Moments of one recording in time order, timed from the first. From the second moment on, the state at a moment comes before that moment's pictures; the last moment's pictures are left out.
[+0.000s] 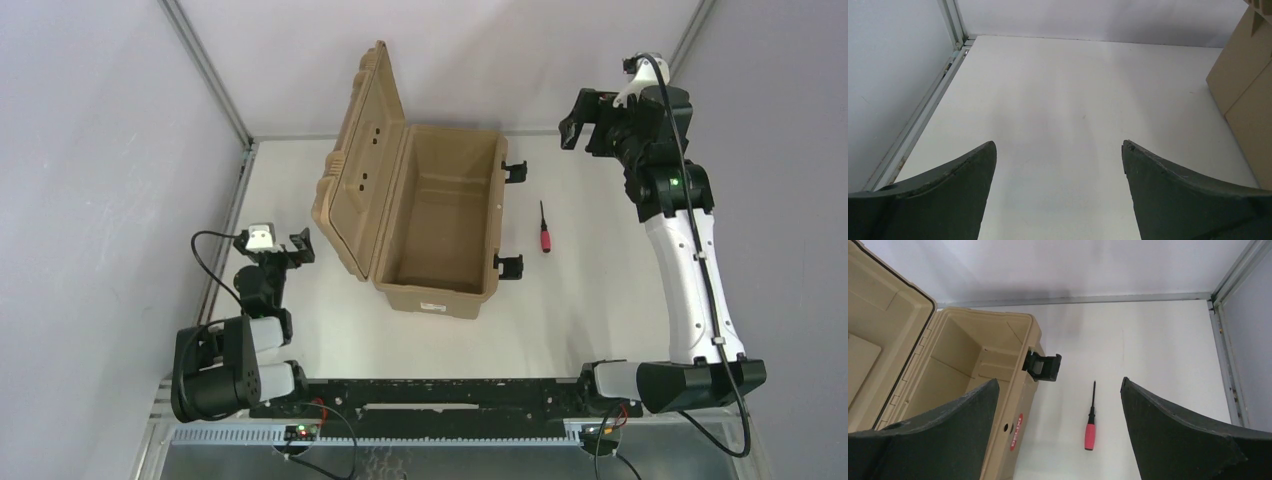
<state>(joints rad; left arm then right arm) 0.22 1.28 0.13 1.20 0.21 -0.05 0.07 1.30 1.64 -0.62 -0.05 0.15</state>
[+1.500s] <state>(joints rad) 0.22 1.28 0.13 1.20 0.21 -0.05 0.07 1.90 2.30 -1.10 0.01 0.18</state>
